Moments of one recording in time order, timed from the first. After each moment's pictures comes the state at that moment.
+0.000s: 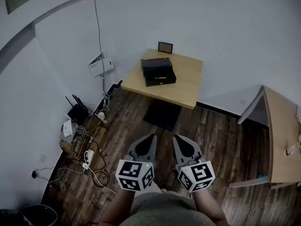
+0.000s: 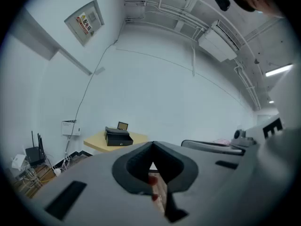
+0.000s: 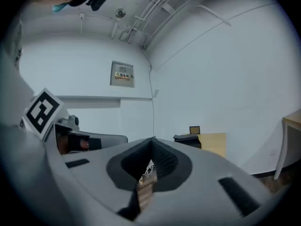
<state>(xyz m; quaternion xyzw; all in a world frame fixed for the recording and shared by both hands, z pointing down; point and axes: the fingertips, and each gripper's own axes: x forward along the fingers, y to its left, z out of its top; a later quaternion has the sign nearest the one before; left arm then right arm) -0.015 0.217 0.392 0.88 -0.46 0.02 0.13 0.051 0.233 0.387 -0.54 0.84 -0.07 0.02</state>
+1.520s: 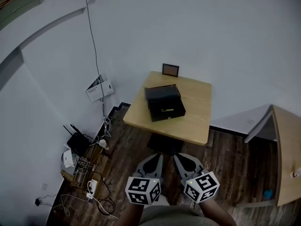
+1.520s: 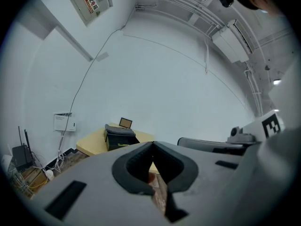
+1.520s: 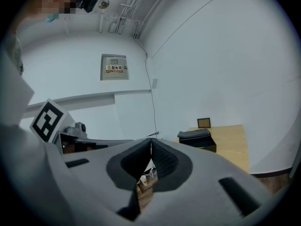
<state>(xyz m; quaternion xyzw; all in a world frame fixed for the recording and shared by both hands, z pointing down) -0.020 0.031 0.421 0.88 -0.44 0.03 0.19 0.028 0.044 0.407 -0.49 0.86 -0.13 -0.01</state>
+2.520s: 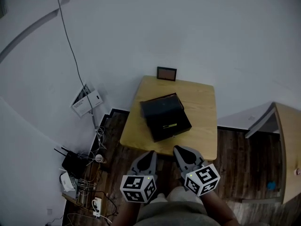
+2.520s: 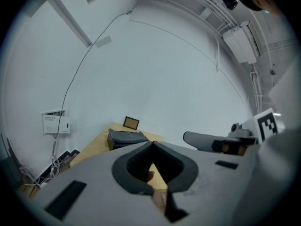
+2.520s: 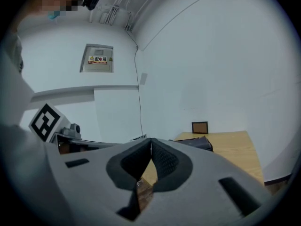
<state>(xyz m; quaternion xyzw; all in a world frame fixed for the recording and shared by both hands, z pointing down) -0.052 -0.175 0.444 0.88 -0.42 0.06 0.21 0.022 -0.164 0.421 -0.54 0.83 -0.13 -0.02</state>
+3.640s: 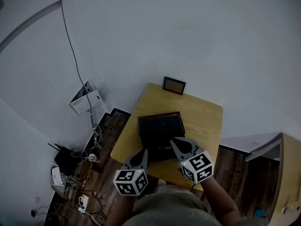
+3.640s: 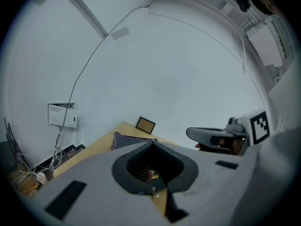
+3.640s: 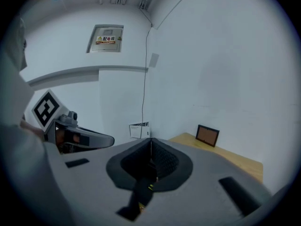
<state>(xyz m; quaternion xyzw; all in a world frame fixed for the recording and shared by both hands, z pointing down) -0.018 -0.320 0.483 0.82 -0.51 0.04 0.26 0.080 -0.341 0.452 -0.44 0.88 -0.08 -0.15</state>
